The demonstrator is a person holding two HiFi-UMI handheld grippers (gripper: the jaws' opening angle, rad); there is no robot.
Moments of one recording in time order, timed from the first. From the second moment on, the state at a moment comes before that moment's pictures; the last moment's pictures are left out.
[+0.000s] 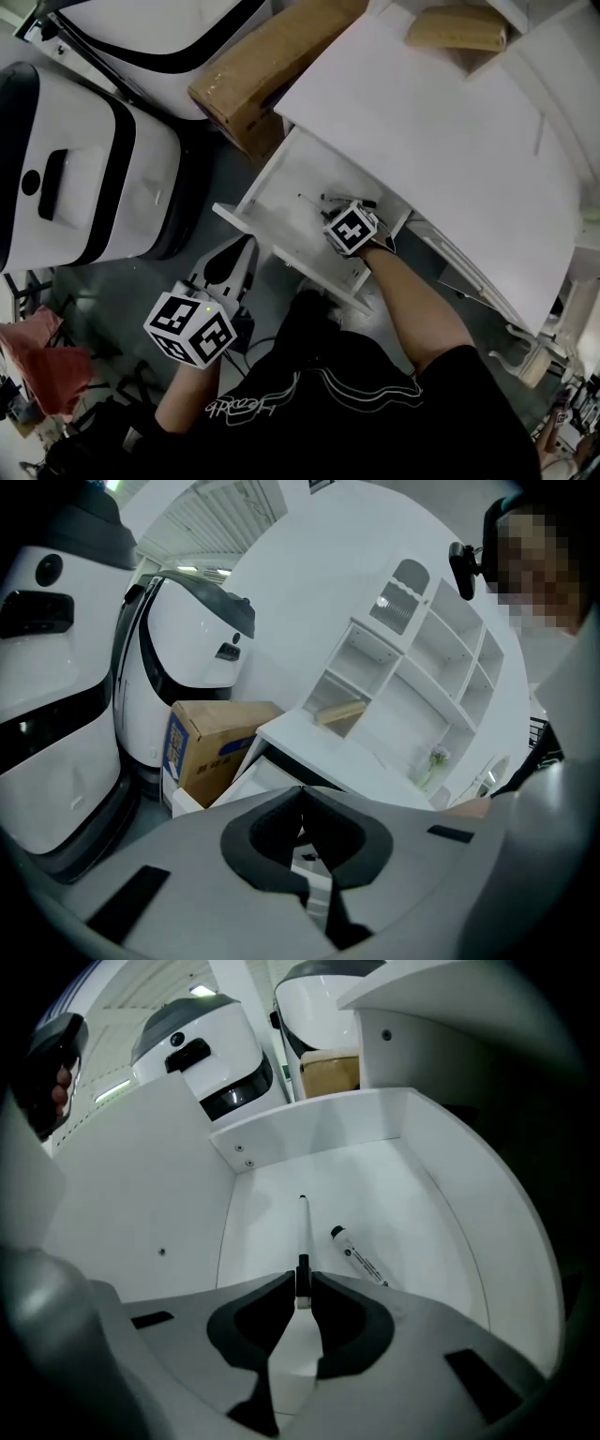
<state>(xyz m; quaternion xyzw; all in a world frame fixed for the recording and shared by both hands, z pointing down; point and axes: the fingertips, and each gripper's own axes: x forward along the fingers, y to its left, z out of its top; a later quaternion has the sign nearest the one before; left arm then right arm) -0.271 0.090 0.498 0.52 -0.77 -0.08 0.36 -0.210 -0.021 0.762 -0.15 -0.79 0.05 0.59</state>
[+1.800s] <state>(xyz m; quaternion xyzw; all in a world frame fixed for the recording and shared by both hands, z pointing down) 0.032 0.078 0.204 0.69 -0.71 -0.06 0.13 0.082 0.017 0.214 -0.12 -0.98 0.16 0.00</state>
